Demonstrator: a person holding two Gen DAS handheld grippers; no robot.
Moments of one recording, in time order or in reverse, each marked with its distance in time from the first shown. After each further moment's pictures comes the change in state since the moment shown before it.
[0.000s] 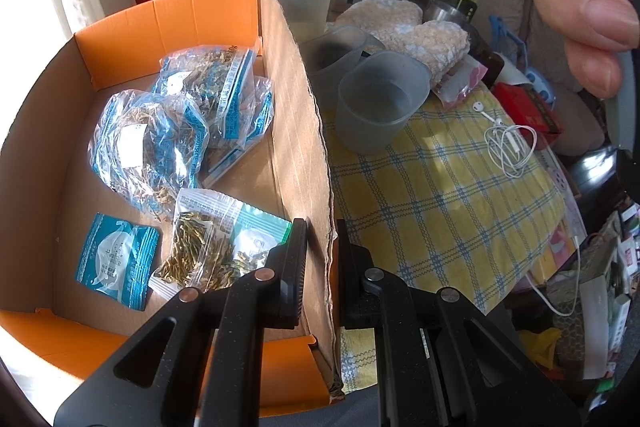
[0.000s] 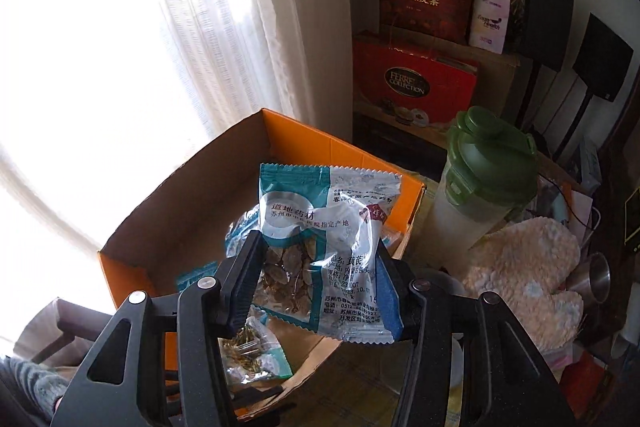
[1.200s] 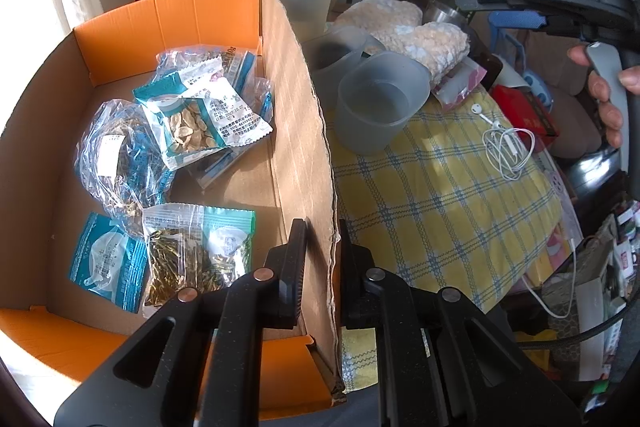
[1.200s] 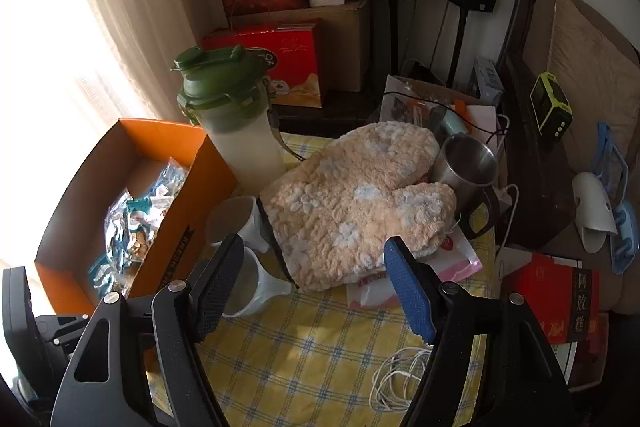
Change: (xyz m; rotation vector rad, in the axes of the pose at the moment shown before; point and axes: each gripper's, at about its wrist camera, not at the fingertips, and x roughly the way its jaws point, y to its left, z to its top) left arm 0.002 0.002 0.001 -0.014 0.001 -0.016; right arm -0.058 -0.139 -0.090 0.314 0.010 -0.258
